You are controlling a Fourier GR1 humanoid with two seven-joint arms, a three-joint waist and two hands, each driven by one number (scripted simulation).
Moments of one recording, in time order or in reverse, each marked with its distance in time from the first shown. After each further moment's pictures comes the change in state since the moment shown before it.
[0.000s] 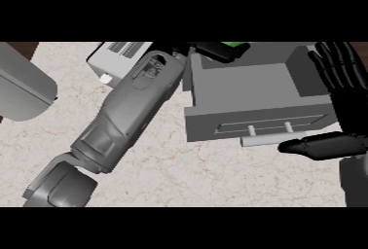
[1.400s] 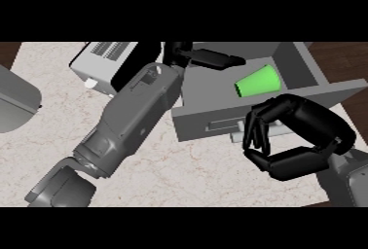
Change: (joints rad) left arm 0.059 0.000 -0.101 0.009 0.331 -0.067 -0.202; right arm -0.085 -0.085 0.263 0.030 -0.170 0.383 0.117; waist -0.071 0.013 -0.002
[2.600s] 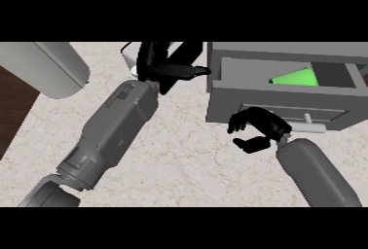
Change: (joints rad) left arm 0.208 0.064 0.053 -0.115 0.075 -0.097 -0.117; right arm -0.092 -0.003 0.207 0.760 0.790 -0.265 -0.363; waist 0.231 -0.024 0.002
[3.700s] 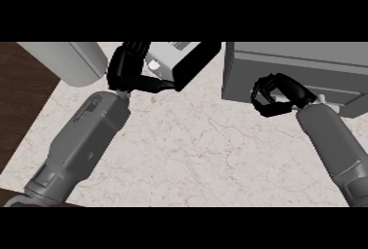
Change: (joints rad) left arm 0.189 0.133 -0.025 -0.205 0.015 -0.154 0.074; right arm -0.282 -0.044 -0.263 0.455 -0.130 -0.007 -0.259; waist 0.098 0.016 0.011
